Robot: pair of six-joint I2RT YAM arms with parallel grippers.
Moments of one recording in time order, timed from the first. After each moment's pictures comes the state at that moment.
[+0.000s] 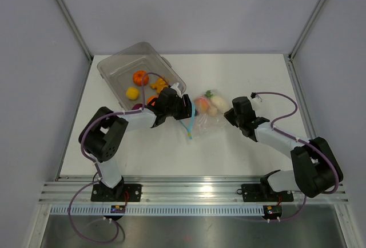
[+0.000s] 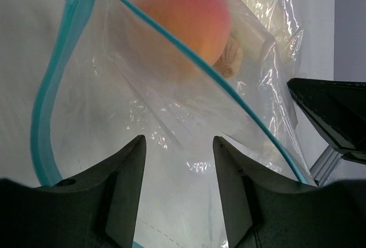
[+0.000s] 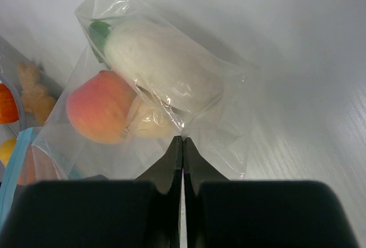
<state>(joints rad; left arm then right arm) -0.61 1.78 0.95 0.22 0.27 -0.76 0.44 1.35 0.64 0.01 0.28 1.10</state>
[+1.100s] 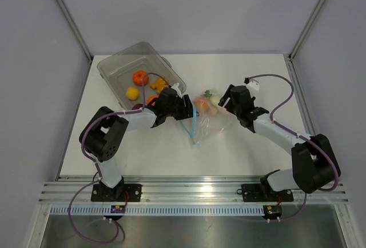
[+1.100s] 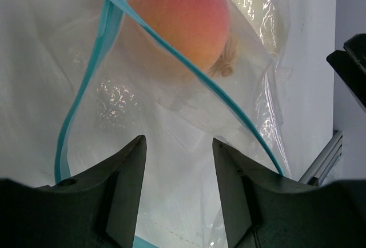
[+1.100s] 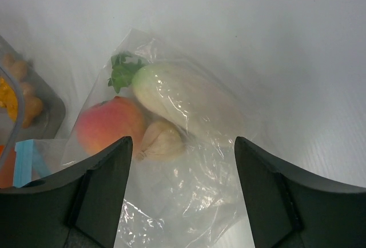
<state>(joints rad) -0.61 1.79 0.95 0.22 0.28 -0.76 0.44 1.36 0.78 -0.05 0.36 0.79</state>
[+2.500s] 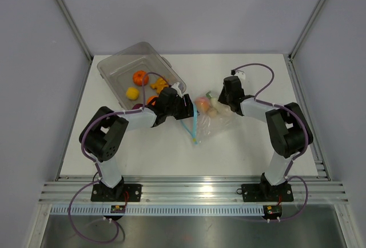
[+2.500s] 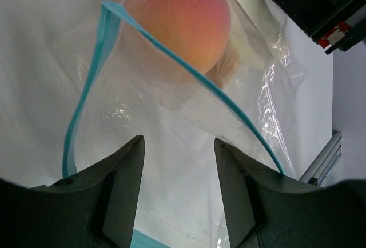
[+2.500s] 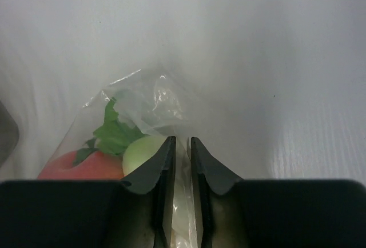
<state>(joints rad) -0.61 1.79 0.96 0.21 0.28 -0.76 0.37 1.79 1.02 0.11 0.23 0.55</state>
